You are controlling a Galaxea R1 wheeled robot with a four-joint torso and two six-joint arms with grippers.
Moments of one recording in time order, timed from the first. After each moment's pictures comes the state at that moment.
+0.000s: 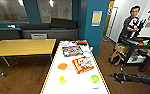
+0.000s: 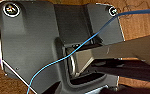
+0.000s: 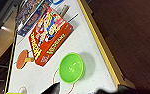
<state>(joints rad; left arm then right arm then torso) 1.51 3.00 -2.62 0.30 -0.15 -0.26 -0.43 2.30 -1.80 0.05 -0.29 0.62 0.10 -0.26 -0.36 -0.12</state>
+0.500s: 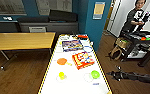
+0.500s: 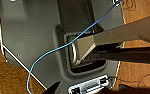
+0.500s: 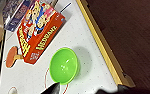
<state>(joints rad) 1.50 2.99 -2.63 0.30 -0.15 -0.26 -0.41 2.36 -1.85 0.05 -0.29 0.63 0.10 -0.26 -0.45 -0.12</state>
